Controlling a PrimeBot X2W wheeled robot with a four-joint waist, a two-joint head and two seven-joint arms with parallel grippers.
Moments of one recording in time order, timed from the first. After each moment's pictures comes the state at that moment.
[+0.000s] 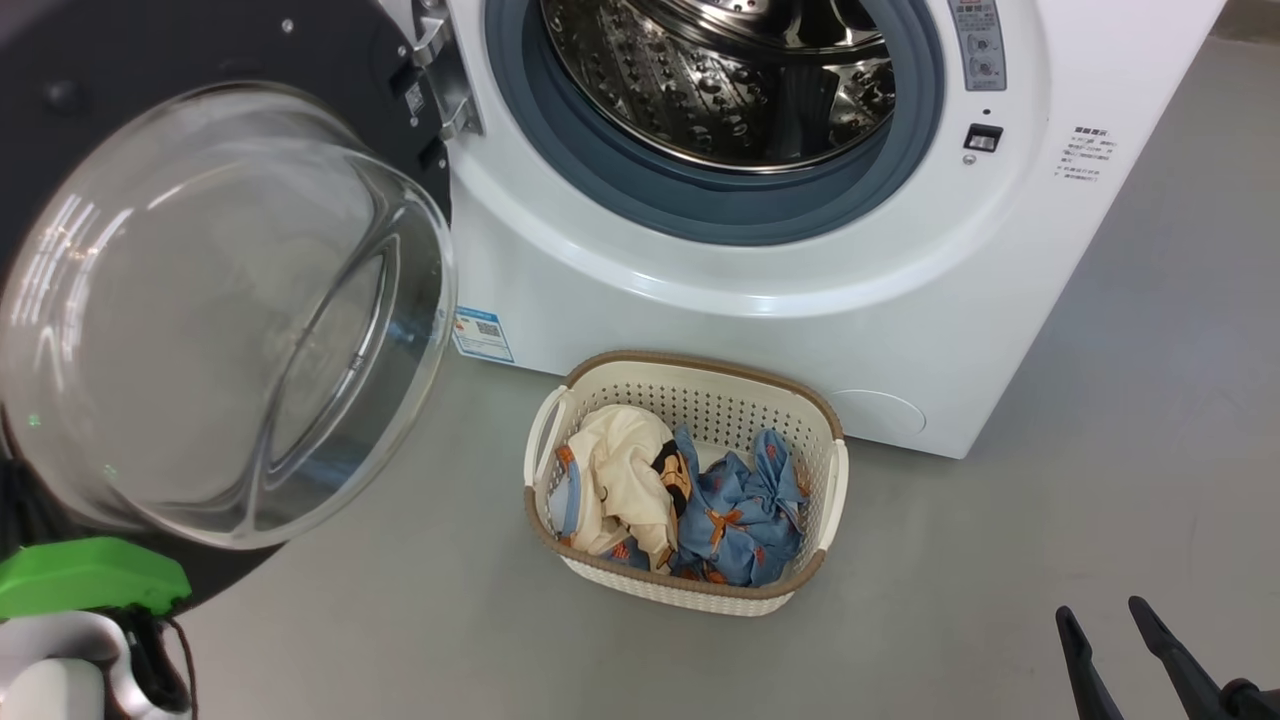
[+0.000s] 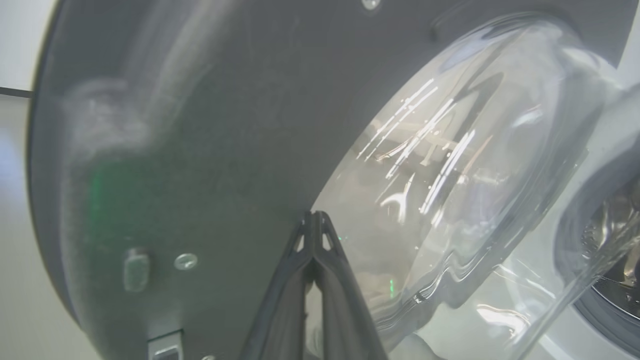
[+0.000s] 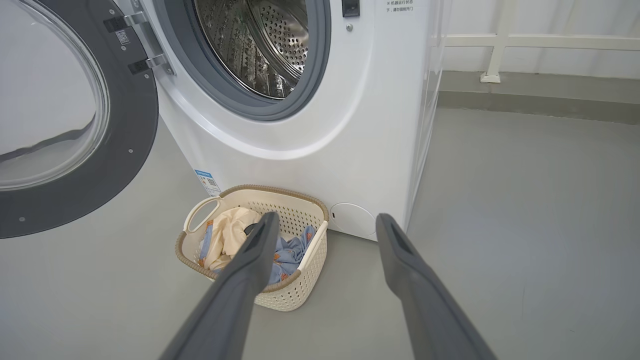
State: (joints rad) left arm -0.31 0.12 0.19 0.41 -0.44 0.28 -0.24; right arm 0.20 -0.23 -0.04 0.06 0.32 0.13 -0.25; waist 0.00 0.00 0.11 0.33
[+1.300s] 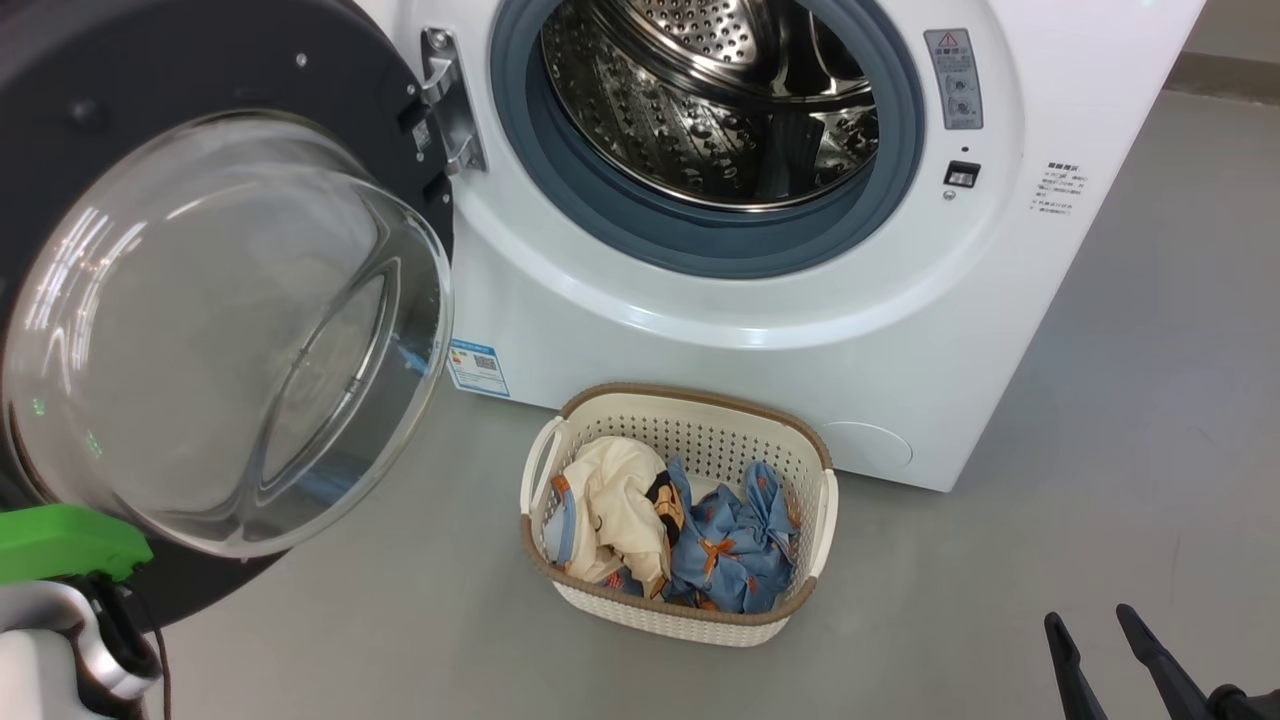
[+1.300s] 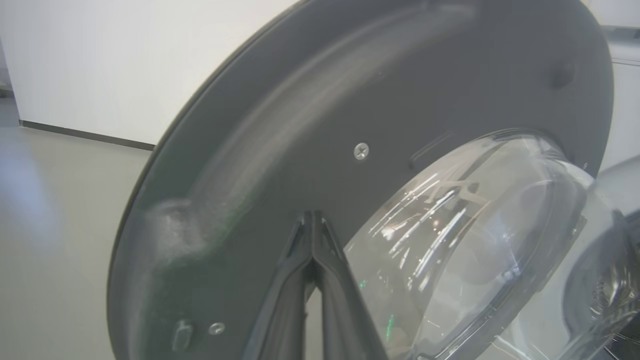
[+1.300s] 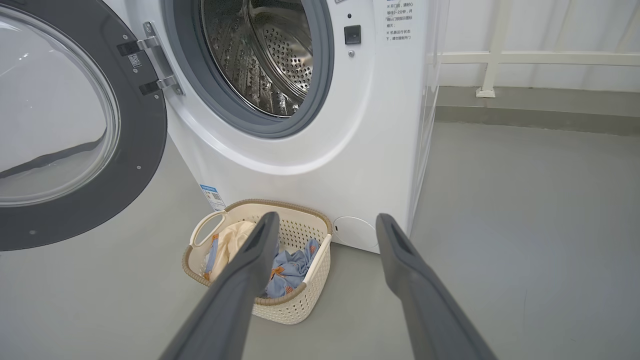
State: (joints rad) left arm -0.38 0.11 0.28 0.43 -0.33 0.26 -0.26; right arm 0.21 -0.21 -0.04 0.07 0.33 0.13 -0.25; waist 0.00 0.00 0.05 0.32
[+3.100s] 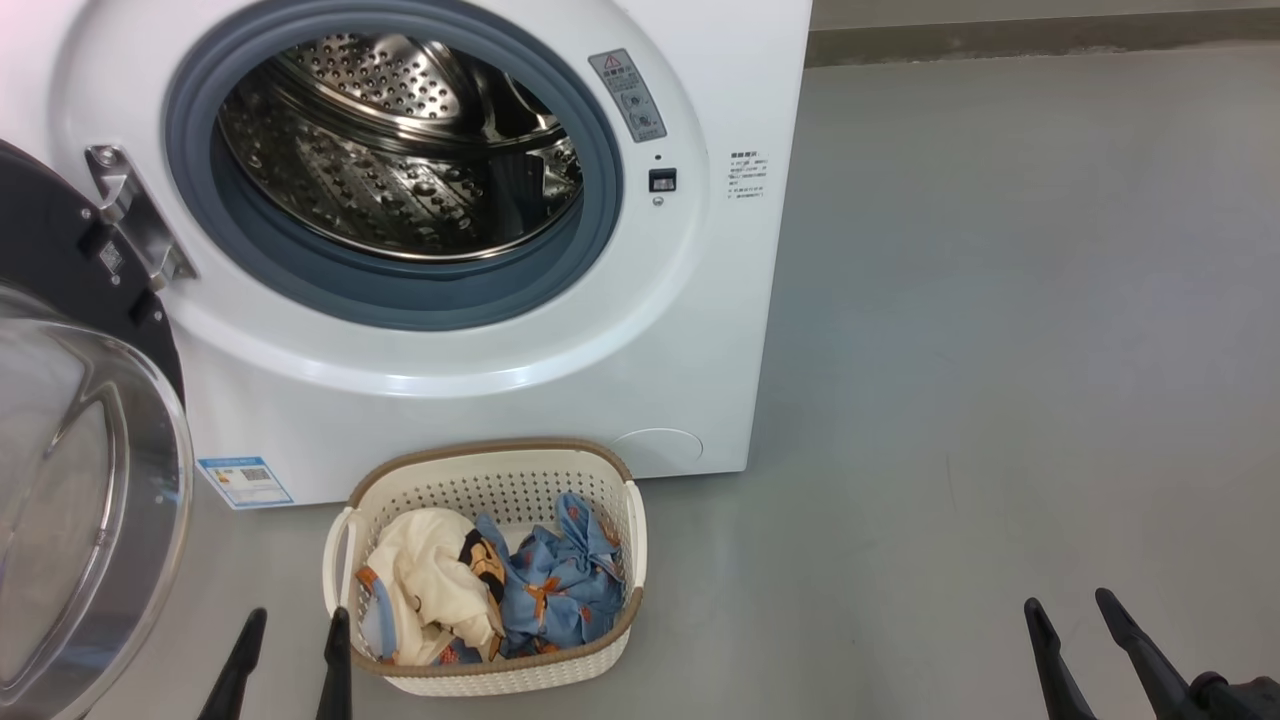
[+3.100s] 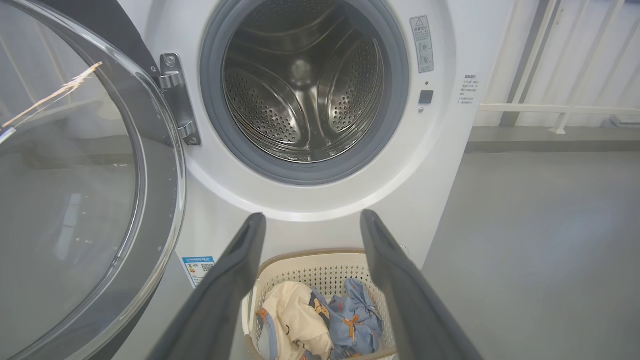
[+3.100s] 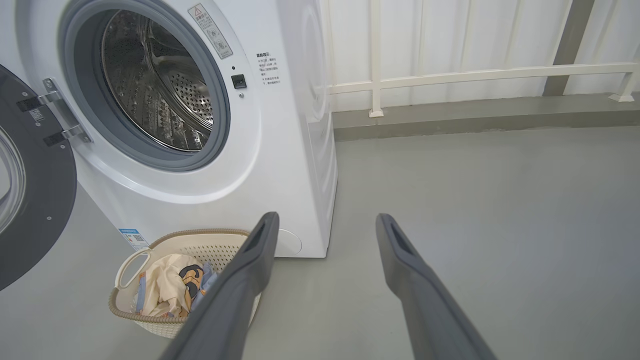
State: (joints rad) left arm 0.16 0.09 -0.02 0.02 -0.18 -0.06 -0.25; right arm 0.19 -0.20 -0.01 0.05 0.33 0.13 -0.25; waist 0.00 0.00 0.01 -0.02
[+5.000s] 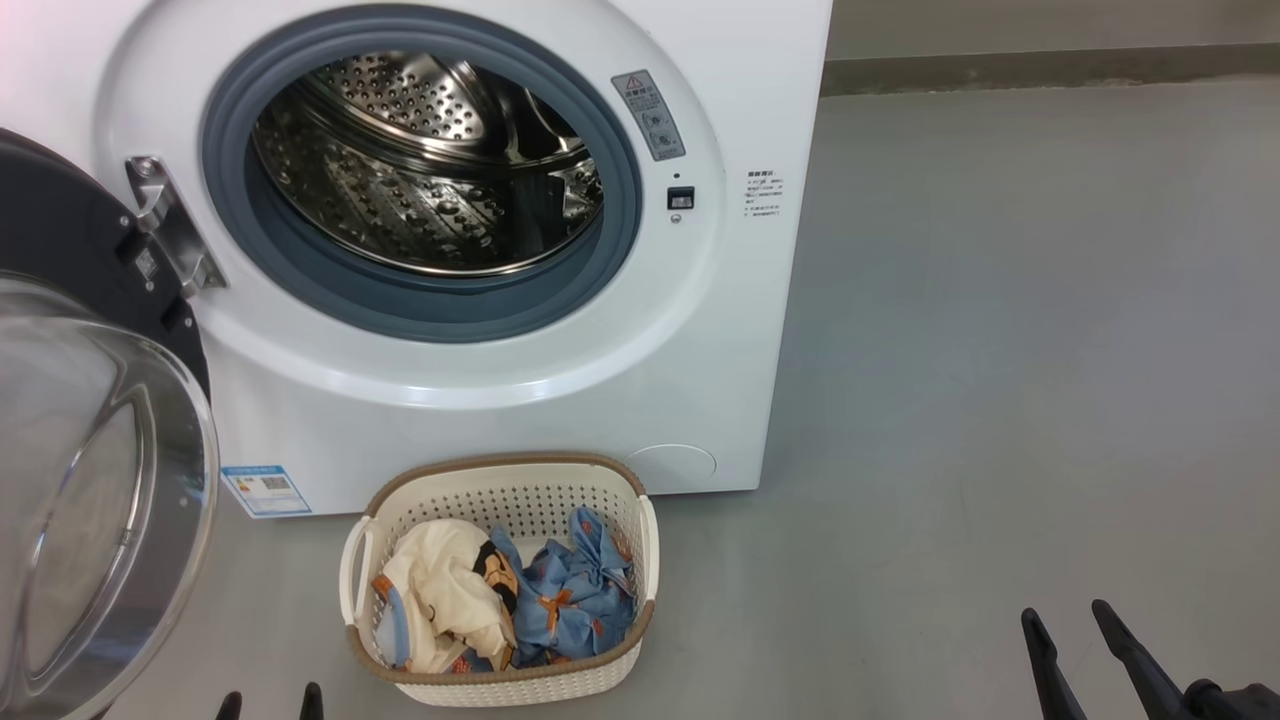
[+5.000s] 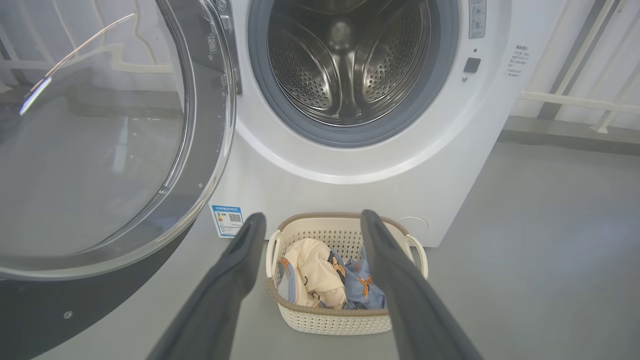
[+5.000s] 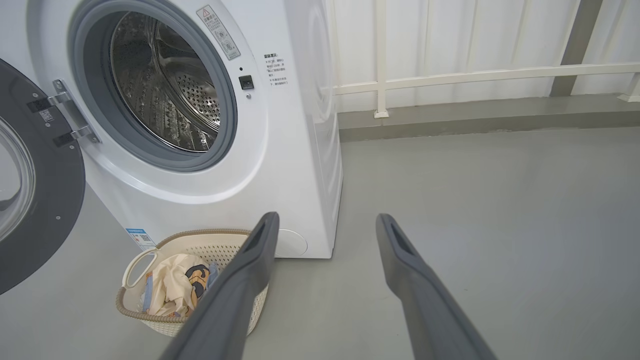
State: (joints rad) left arm 0.25 0.05 0.05 0.07 -0.20 -0.08 -0.25; right arm 0.19 -0.19 -0.01 0.08 0.33 0.13 -0.25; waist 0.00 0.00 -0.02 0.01
